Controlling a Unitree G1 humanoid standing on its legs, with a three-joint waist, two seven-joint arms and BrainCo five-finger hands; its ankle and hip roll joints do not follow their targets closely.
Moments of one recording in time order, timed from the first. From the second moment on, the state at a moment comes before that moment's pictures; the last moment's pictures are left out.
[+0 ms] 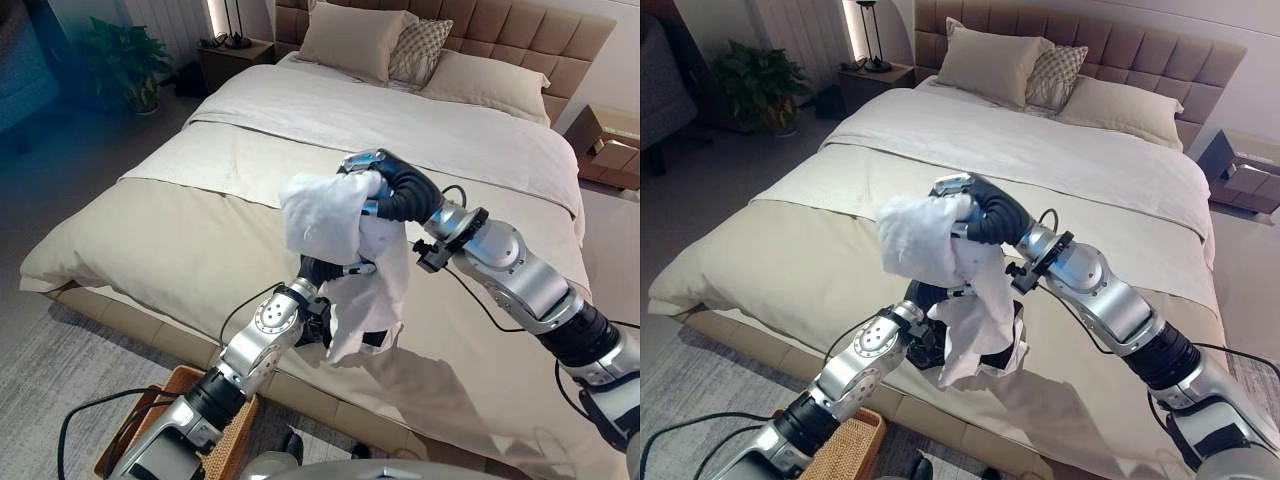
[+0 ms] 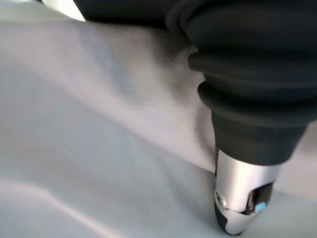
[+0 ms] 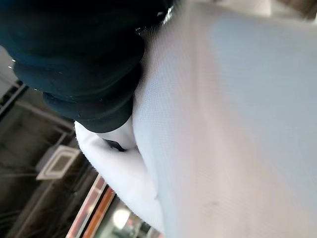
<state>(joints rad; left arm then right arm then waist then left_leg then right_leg) -0.35 0.33 -0.63 0.06 -0.63 -0.03 0.05 -0.63 -0.75 0.55 -0.25 0.59 -0.06 0.15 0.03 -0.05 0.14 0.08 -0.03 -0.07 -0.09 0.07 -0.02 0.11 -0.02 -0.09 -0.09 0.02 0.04</state>
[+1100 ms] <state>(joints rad) 0.22 0.29 0.28 0.07 -0.80 -0.12 0.06 0.15 -0.44 0.01 -0.03 0.51 -0.05 0.13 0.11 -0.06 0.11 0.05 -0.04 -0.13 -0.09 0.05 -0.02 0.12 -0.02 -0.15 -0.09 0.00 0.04</state>
